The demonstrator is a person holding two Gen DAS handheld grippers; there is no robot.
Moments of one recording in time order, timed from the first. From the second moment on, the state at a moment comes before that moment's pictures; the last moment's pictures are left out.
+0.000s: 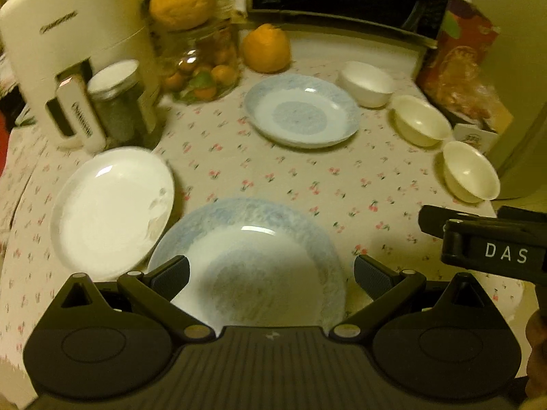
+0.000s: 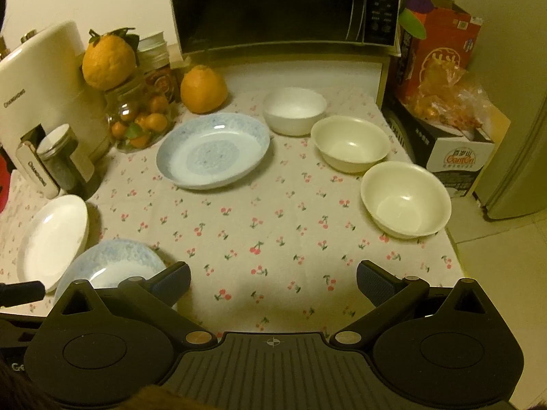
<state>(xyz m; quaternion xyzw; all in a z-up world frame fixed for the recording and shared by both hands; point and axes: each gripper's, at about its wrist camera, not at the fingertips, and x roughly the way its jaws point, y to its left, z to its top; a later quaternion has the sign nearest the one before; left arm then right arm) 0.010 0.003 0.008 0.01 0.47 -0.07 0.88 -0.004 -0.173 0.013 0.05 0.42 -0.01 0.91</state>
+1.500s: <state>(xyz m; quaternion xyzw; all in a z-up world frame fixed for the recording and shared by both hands) 0.180 0.036 -0.030 -0.13 0.46 -0.04 0.88 0.155 -0.210 -0.039 0.33 0.44 0.05 0.83</state>
